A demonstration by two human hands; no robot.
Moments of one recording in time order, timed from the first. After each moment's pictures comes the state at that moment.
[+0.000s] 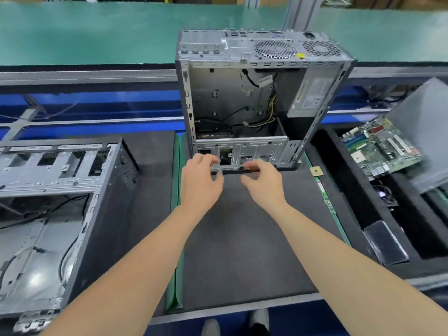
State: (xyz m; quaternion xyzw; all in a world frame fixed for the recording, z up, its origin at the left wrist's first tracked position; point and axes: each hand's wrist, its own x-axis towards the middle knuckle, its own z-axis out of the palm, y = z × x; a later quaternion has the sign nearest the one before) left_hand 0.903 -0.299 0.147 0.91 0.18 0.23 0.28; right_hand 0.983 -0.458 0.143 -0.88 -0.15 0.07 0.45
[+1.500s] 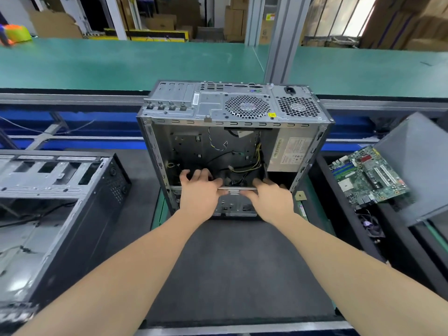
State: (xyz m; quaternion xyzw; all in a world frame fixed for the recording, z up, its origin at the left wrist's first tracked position) left_hand 0.944 -0.351 0.149 0.98 0.14 0.16 -0.03; right_hand 1.051 -0.535 0.140 -0.95 -0.30 -0.06 0.10
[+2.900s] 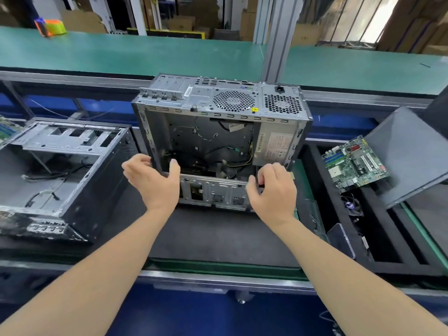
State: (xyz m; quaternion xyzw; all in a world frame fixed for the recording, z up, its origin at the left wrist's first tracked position) left_hand 0.807 -0.399 0.178 0.70 0.38 0.54 0.28; right_hand 0.943 -0.621 0.172 -0.78 -0.37 -0.35 0.36
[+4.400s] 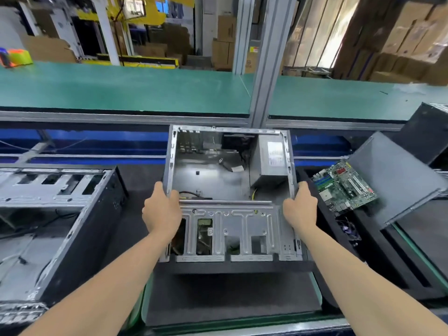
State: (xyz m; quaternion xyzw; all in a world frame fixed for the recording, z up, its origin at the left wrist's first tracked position) left_hand 0.869 -0.331 0.179 0.80 0.43 0.31 0.30; right_hand 1.018 -0.609 0.205 -0.92 -0.01 -0.04 0.40
